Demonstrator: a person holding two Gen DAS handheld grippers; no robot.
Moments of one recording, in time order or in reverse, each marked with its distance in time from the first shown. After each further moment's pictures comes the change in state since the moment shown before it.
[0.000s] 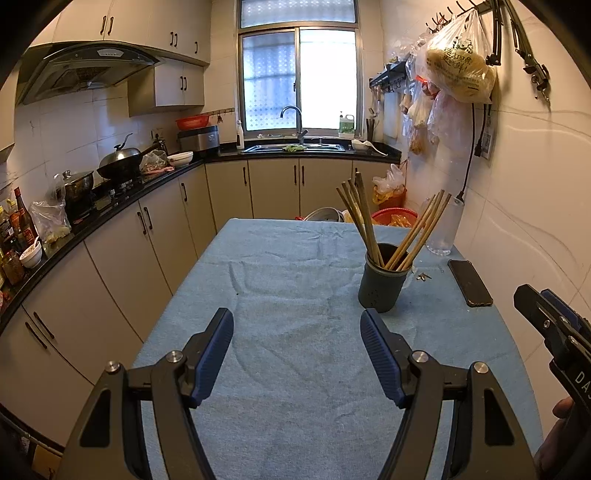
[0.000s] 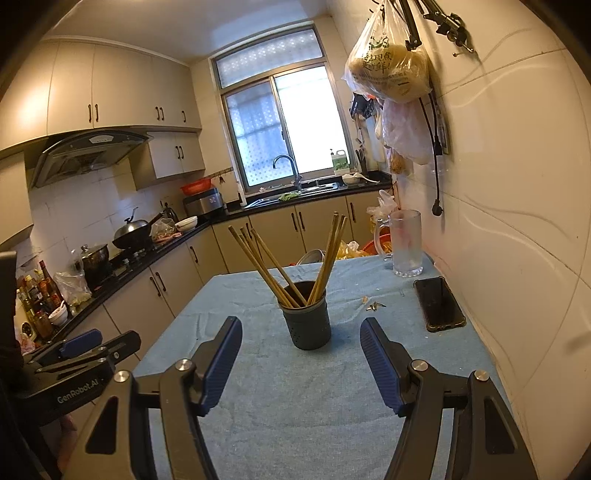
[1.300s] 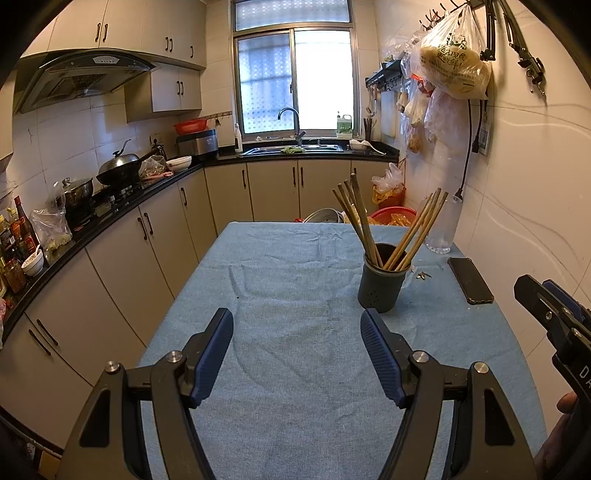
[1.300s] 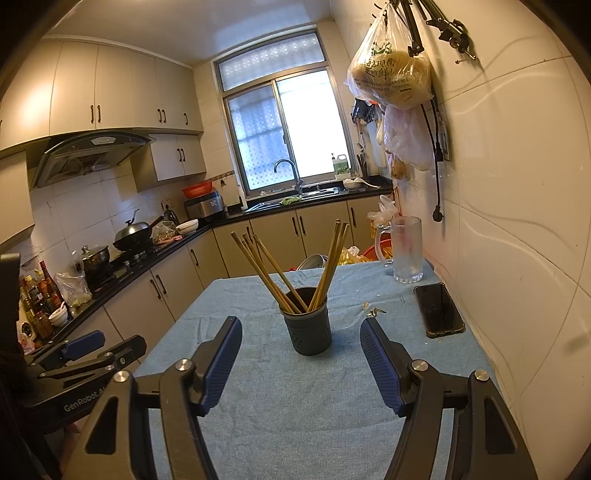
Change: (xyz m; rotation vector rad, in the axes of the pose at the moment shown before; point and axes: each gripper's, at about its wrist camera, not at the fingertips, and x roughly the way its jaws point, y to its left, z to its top) left arm -0.002 -0.004 0.003 0.019 -0.003 0.005; right arm -0.005 0.000 0.006 -0.002 -0.013 0.002
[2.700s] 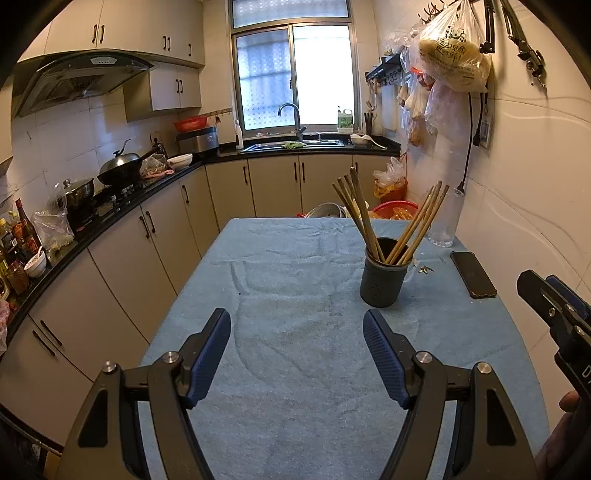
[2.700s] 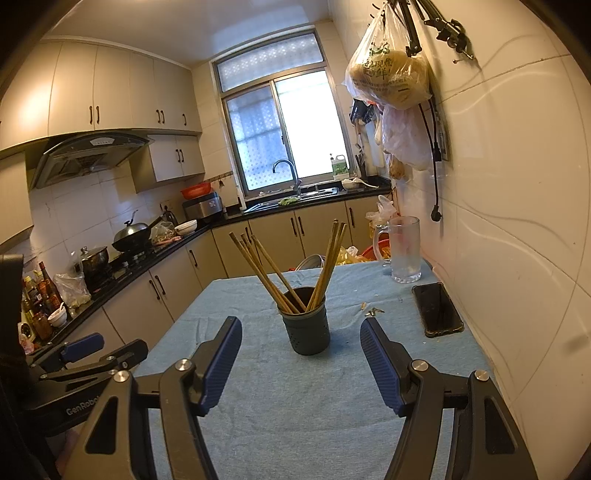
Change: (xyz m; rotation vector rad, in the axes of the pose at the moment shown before) left arm -0.001 -0.002 -0.002 0.018 0.016 0.016; right arm -0.002 0.001 0.000 -0.003 -0.004 -0.008
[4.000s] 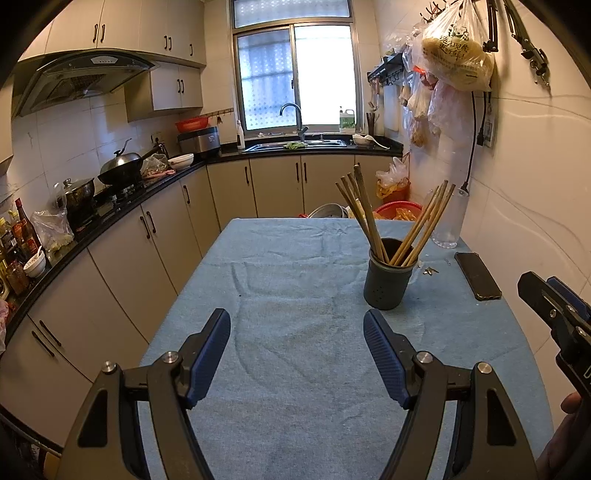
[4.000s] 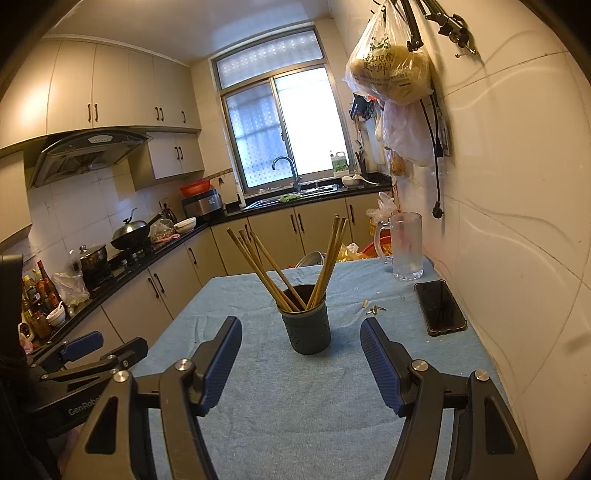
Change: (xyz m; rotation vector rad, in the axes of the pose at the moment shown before) left arm 0.011 0.000 0.002 -0.002 -0.002 0.006; right arm 0.010 0.004 -0.005 0.000 0.009 -0.002
